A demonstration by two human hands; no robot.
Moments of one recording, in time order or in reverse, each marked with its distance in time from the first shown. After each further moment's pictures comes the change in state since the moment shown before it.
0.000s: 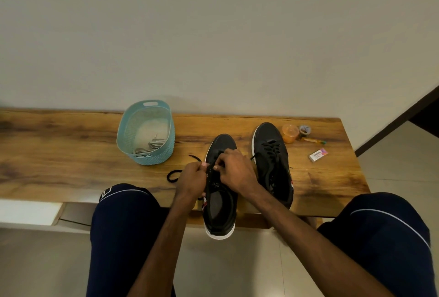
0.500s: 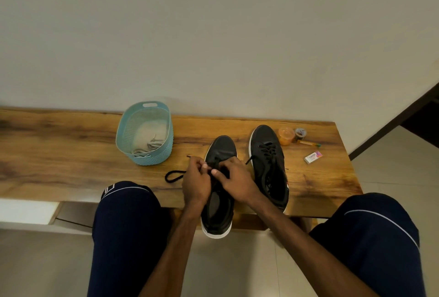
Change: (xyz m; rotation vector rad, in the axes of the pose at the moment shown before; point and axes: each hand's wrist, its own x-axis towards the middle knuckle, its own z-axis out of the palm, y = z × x) left_hand -0.004 -0.004 0.029 -0.098 0.268 0.092; right_hand -0.024 0.012 0.005 0.249 -0.085 0.115
